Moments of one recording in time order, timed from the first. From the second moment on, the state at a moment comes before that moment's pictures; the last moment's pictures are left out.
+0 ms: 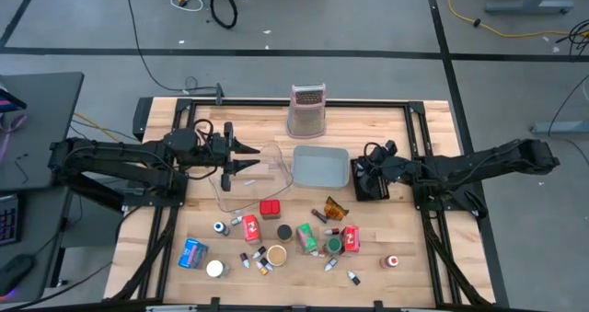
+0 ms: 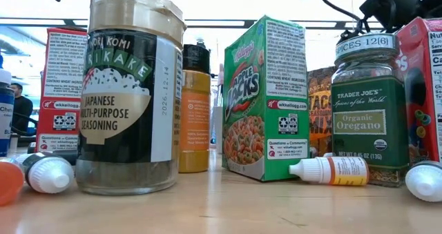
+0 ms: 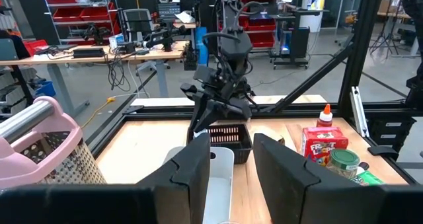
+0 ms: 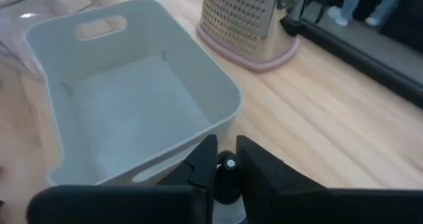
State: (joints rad) left arm 0.04 0.84 0.59 0.20 -0.03 0.04; right arm 0.03 0.87 0.31 -0.09 0.57 0.35
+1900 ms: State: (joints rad) left arm 0.04 0.84 0.59 0.20 -0.03 0.04; right arm 0.38 0.80 0.31 0.32 -0.64 -0.01
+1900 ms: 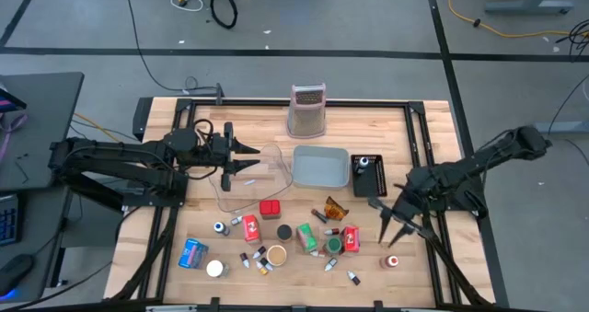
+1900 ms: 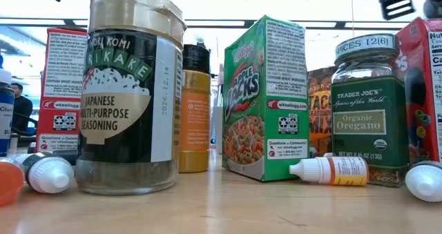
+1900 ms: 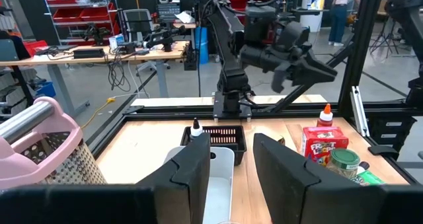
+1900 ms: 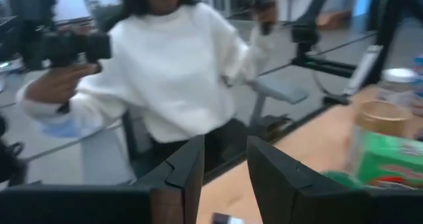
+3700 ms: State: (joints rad) left arm 0.04 0.84 0.59 0.26 -0.03 0.02; right arm 0.72 1.18 0.10 0.77 -0.37 -0.15
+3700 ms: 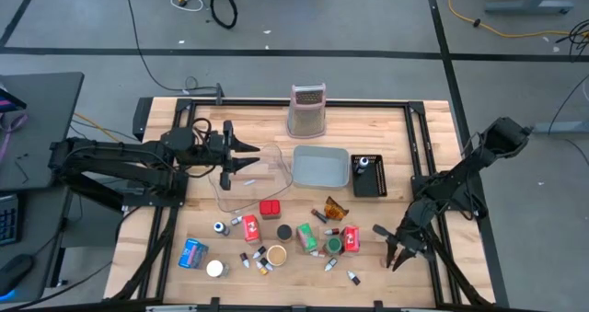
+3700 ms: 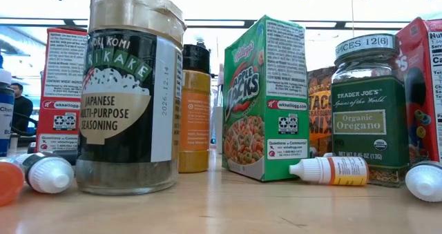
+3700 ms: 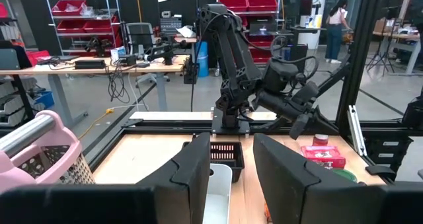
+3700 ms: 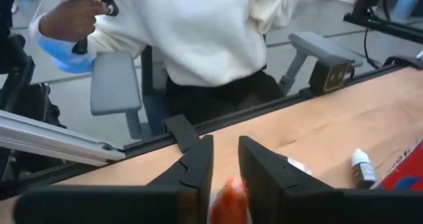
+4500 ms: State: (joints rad) left arm 0.04 0.84 0.59 0.28 -0.03 0.04; right arm 0.64 1.17 0.10 1.17 0.36 -0.35
